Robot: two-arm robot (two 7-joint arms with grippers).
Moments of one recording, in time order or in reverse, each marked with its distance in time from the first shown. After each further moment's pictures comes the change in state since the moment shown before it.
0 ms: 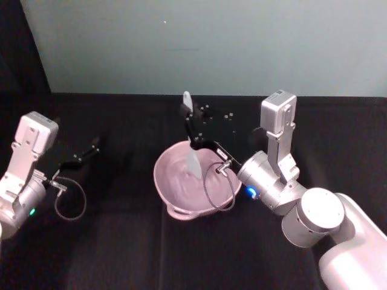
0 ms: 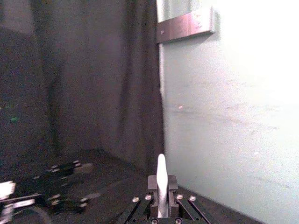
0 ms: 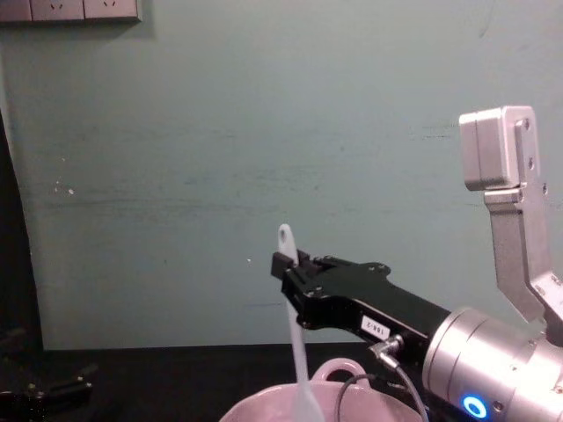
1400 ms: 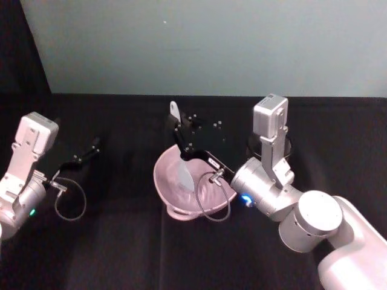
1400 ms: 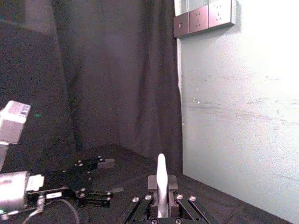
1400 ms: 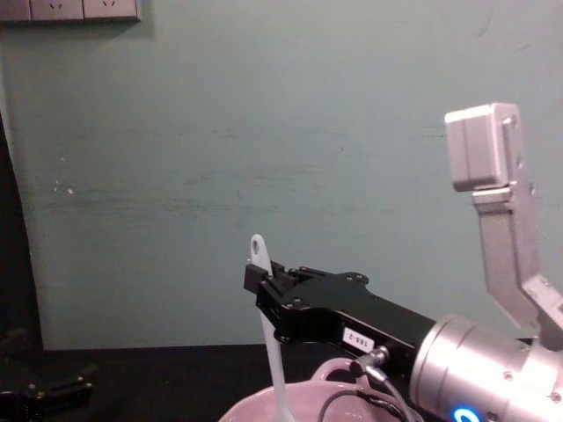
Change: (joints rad) left arm 0.000 0.000 0.000 0.000 0.000 0.000 0.000; right arm -0.015 0.016 -0.029 -0.043 0.032 0.051 0.049
